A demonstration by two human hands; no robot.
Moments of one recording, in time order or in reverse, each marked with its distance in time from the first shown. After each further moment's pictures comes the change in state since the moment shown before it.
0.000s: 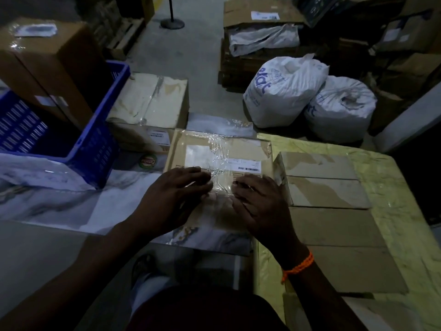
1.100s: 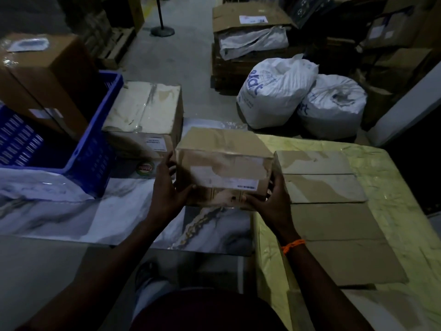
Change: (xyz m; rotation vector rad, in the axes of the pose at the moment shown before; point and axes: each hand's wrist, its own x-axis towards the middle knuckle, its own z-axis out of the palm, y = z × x) left_hand -0.001 -0.039 0.058 -0.543 0.316 -0.640; right_hand -0.018 0.047 0.032 0.666 0.148 0.785
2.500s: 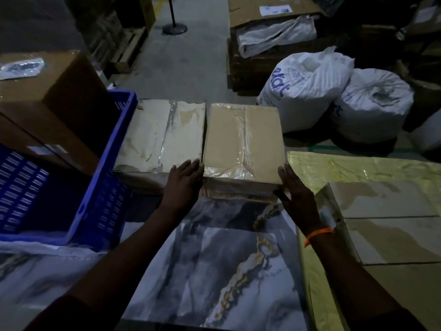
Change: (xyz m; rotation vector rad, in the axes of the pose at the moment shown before) left_hand 0.207 -0.137 -0.020 0.772 -0.157 0.372; right_hand 0.203 0.092 0.094 -0.634 -0.024 -0.493
